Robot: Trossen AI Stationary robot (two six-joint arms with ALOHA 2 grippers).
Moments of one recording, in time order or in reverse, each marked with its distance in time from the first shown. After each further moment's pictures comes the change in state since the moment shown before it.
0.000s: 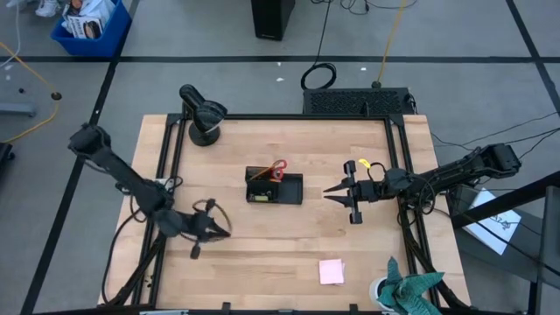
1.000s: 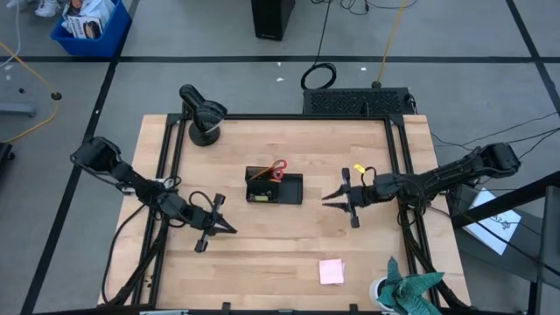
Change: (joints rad) left arm 0.213 0.311 -0.224 1.001 0.312 0.476; right arm 0.010 0.000 0.006 -0.274 0.002 0.044
